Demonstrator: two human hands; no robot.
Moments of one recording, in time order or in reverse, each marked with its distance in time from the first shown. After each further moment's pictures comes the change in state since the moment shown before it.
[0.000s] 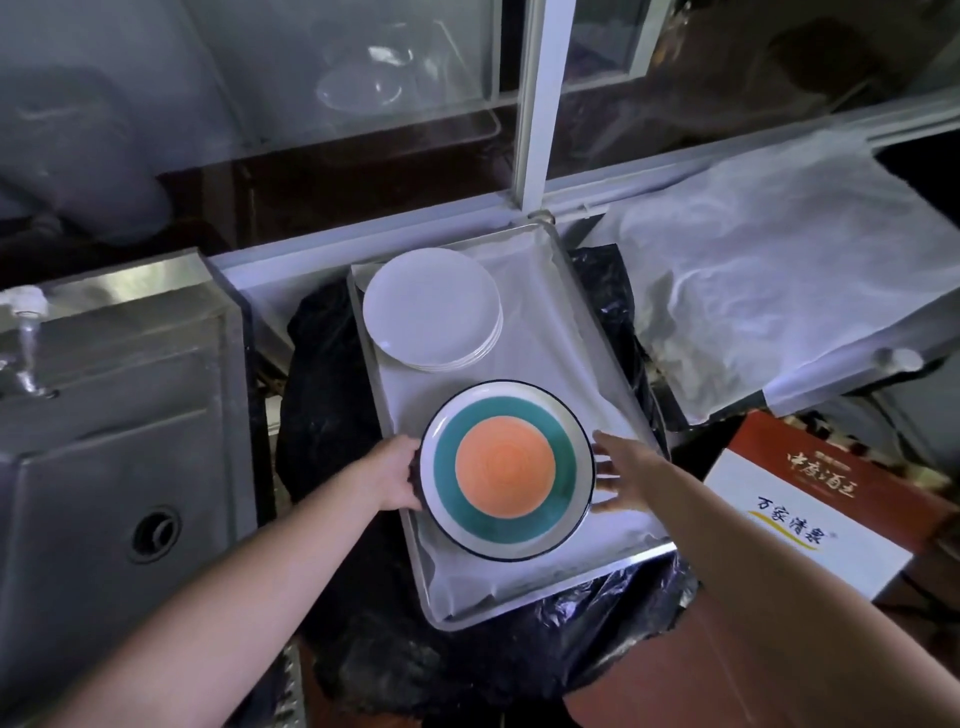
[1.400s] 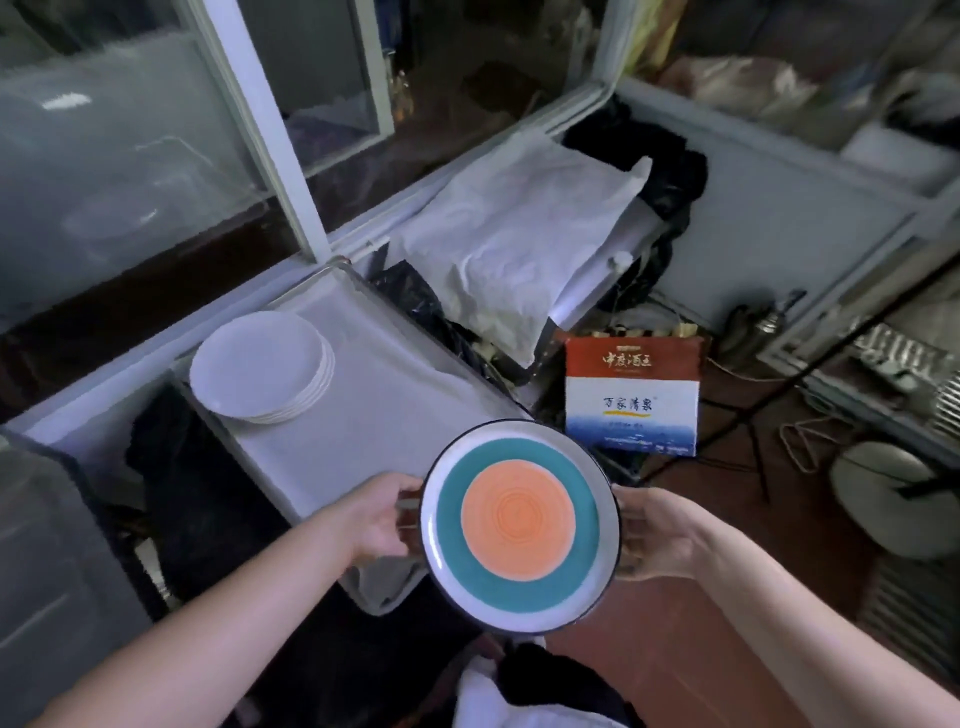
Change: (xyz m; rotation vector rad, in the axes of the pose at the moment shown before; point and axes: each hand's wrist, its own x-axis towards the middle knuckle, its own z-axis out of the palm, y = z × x) left_hand -0.099 -0.089 0.084 0.506 -0.332 -0.039; right_hand -0.189 0.222 -0.111 0.663 0.008 0.069
